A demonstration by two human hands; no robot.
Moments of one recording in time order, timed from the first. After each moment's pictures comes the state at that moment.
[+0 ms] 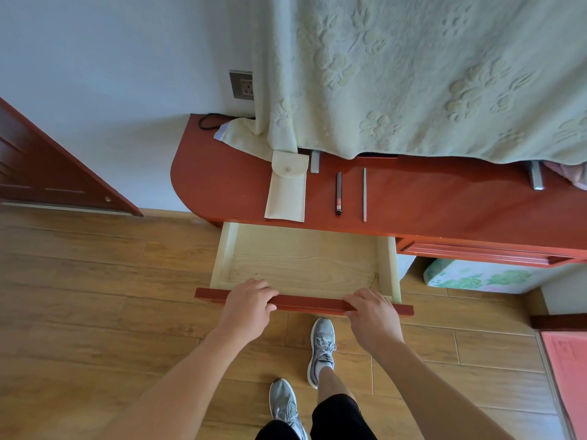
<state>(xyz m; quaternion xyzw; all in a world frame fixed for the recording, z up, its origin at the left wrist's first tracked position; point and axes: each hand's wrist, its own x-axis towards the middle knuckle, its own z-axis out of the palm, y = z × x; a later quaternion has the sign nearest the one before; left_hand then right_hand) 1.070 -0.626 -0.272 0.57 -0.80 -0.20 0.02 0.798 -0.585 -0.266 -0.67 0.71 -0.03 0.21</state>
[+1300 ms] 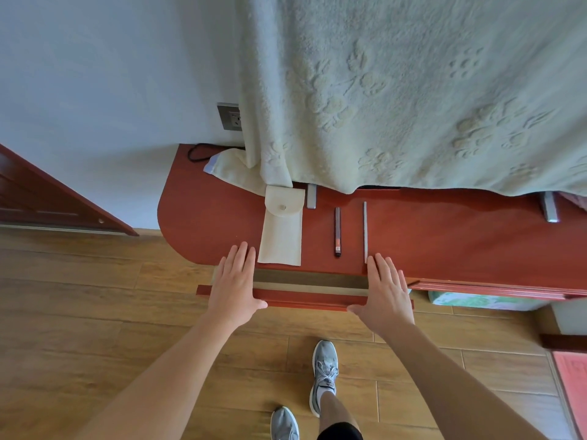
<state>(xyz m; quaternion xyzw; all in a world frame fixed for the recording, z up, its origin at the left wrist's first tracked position) 1.063 -0.756 -0.255 0.64 -0.76 -0.13 -0.09 0.768 -0.709 -0.251 -0.64 0.75 0.05 0.16</state>
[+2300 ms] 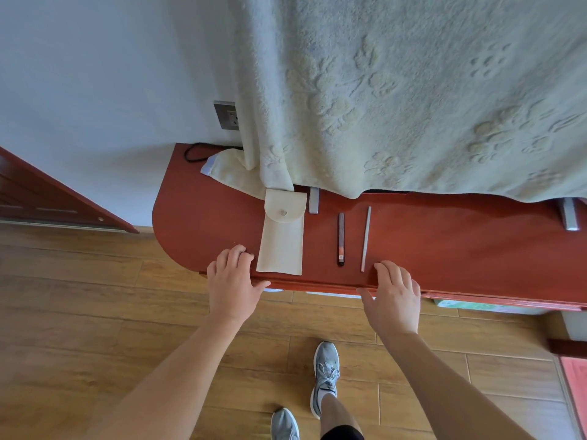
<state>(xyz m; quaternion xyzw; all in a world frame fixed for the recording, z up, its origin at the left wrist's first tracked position) 1.059 -0.780 -0.274 0.69 -0.72 -0.04 0.06 0.758 -0.727 -0.280 -0.64 0.76 -0.11 0.03</state>
